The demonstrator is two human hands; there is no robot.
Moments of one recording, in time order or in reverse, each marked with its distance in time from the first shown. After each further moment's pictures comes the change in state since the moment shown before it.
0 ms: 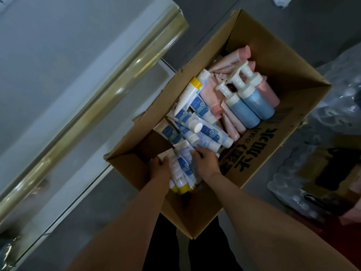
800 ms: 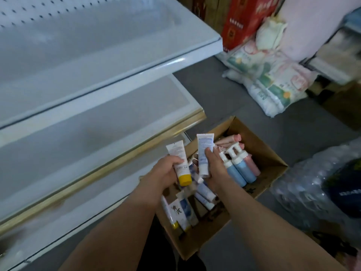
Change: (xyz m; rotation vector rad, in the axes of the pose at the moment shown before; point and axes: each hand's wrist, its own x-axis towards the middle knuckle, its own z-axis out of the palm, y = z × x) left_hand -0.173 0.139 -0.090 -0.729 -0.542 0.239; right_hand -0.101 -0.172 -0.072 0.794 -0.272 -0.176
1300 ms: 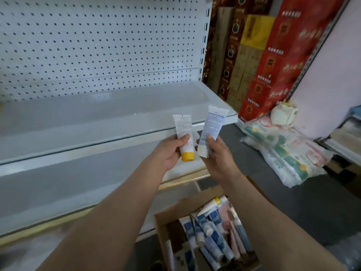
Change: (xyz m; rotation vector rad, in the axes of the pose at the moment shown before) left_hand -0.136 0.143 0.048 0.016 -0.146 0.607; right_hand -0.079 -0.131 0.130 -0.060 -0.599 -0.366
